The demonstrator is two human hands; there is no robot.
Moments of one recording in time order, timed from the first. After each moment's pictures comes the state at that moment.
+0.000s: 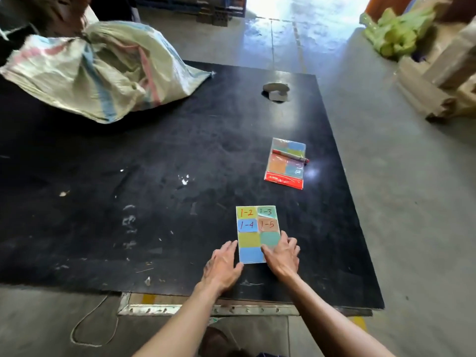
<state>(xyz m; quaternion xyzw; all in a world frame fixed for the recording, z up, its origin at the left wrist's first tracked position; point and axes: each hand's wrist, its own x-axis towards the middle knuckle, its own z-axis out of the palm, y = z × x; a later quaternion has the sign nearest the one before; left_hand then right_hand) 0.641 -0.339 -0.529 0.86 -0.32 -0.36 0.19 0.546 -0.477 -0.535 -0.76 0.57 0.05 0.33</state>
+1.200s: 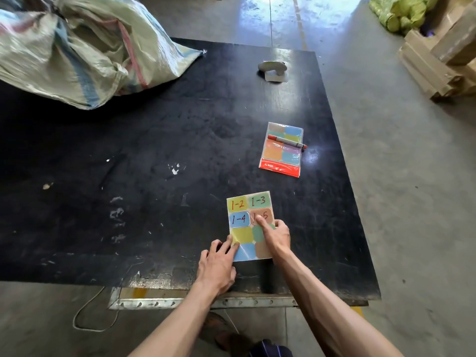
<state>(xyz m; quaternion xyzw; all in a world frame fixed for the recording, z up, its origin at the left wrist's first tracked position) 0.627 -0.341 -0.543 0.85 -0.44 -0.27 0.00 0.563 -0.503 -0.556 -0.59 0.61 -0.07 0.53</state>
